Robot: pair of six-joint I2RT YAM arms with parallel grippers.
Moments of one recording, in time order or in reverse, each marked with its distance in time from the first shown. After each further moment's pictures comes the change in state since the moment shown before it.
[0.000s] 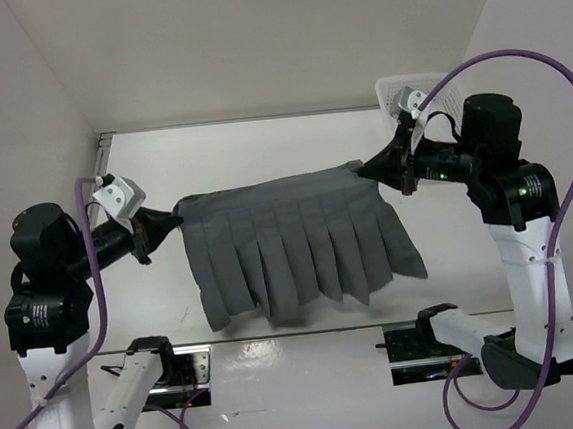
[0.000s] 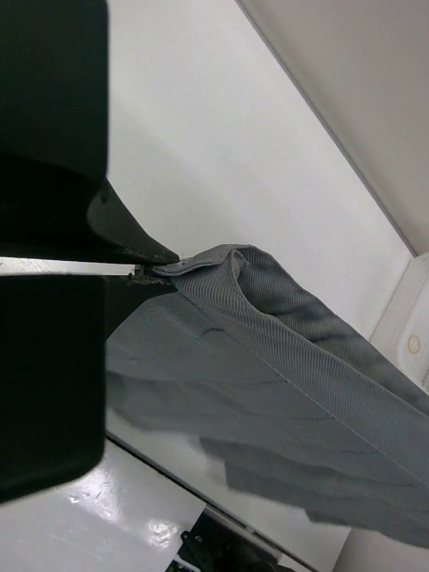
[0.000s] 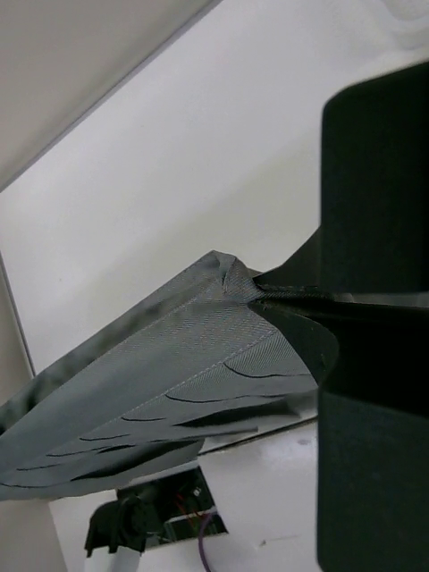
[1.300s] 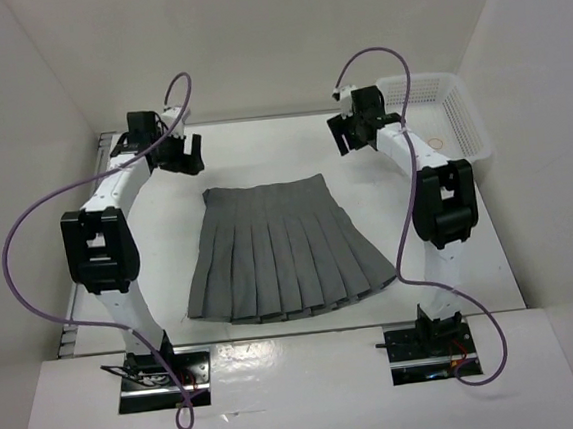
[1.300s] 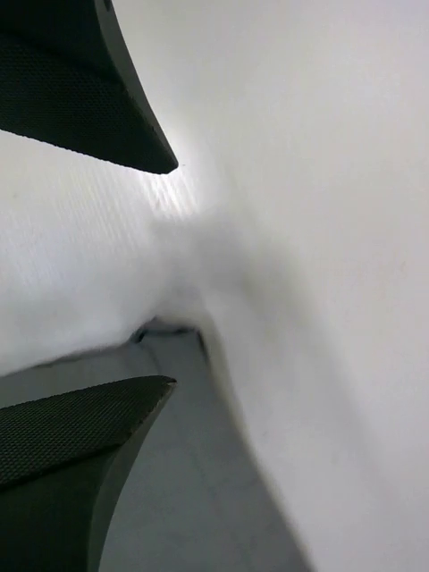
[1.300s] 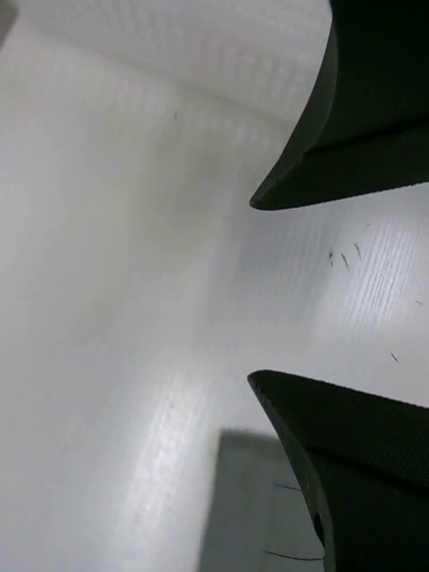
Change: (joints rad) left arm -0.034 1.149 0.205 0.436 -0.444 0.006; right arm 0.025 0.946 0.018 0.545 0.825 0.135
